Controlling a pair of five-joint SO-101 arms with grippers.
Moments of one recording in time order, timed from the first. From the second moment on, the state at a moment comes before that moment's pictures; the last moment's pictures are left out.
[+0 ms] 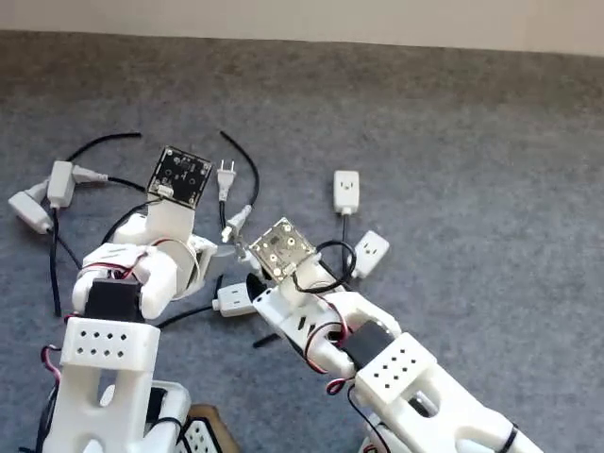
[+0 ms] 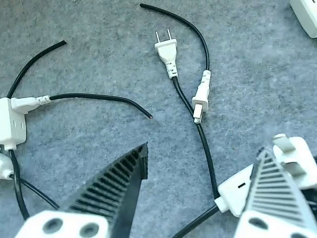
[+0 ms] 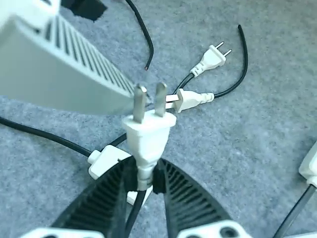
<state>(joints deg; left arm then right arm) -1.8 -56.5 54.6 57.9 -11.6 -44.2 -50.2 71.9 22.5 6.7</state>
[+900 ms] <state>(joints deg) 4.1 -57.2 65.6 47.2 -10.2 -44.7 -56.4 68.9 36.9 5.7</state>
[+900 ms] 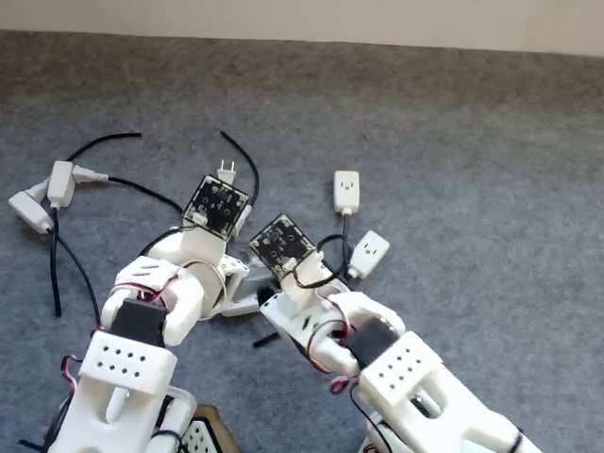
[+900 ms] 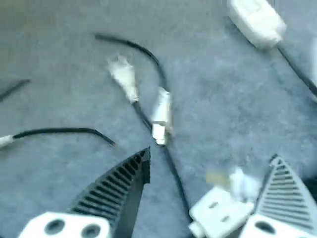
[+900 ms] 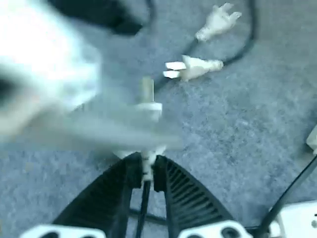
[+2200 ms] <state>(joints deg) -5.7 -53.8 59.6 48.7 -6.0 -42.5 -48.2 50.7 51.8 1.8</state>
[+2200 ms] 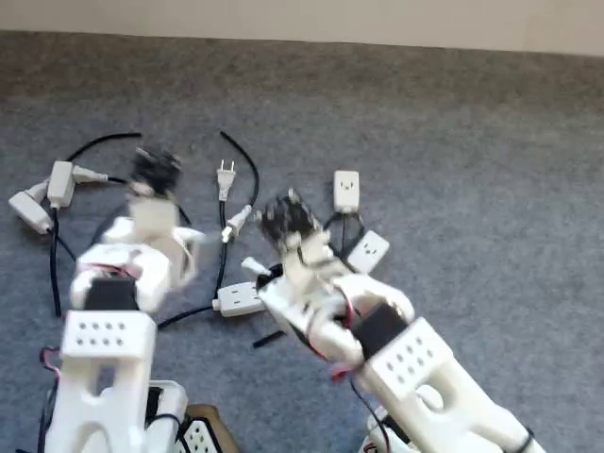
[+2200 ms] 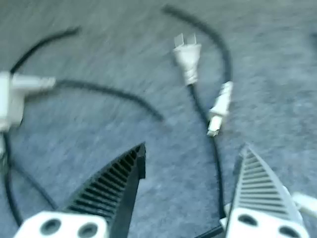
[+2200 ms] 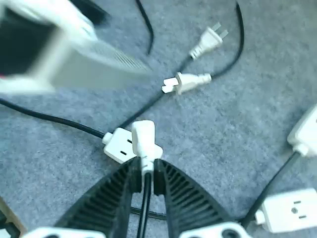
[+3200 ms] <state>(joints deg) -43.8 25.5 -23.8 74.7 -9.7 -45.2 12.7 -8.4 90.0 -15.1</state>
